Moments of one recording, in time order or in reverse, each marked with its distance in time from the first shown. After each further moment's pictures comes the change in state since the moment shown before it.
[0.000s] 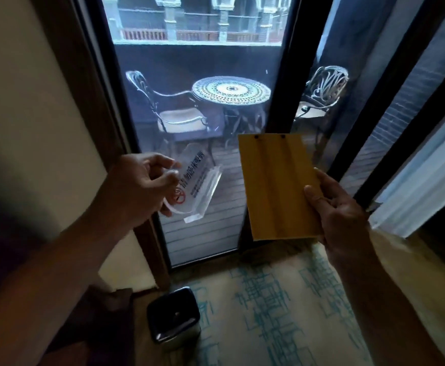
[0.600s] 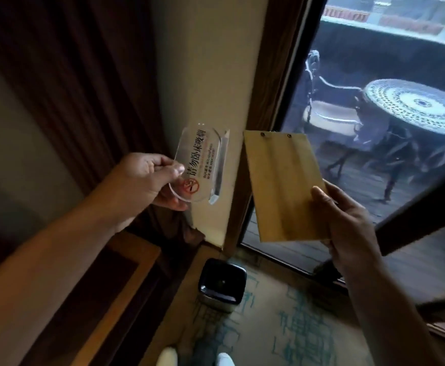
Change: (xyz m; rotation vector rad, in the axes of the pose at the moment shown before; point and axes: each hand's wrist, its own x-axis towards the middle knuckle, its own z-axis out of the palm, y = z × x) left_hand -0.104 -0.054 -0.099 -0.219 0.451 -0.468; right_hand 0.027 0.039 0.176 0.123 -0.788 0.271
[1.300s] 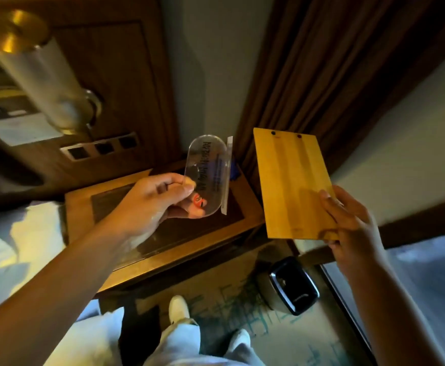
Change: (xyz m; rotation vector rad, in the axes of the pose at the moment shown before) left_hand -0.230 -0.140 -0.190 -0.427 0.590 -0.118; right_hand -0.051 0.090 0.268 -0.269 -0.696 0.218
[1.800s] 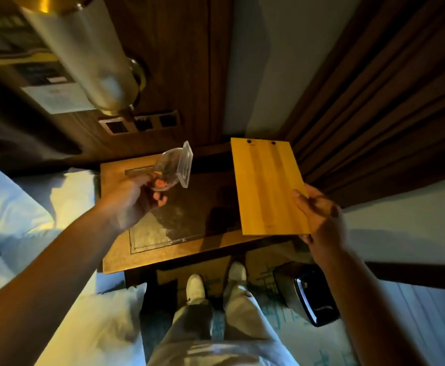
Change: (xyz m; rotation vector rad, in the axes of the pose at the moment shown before) left_hand 0.058 -0.045 -0.159 -0.351 0.549 -0.392; right_hand 0.097 0.073 0.145 -0.158 -0.176 0.183
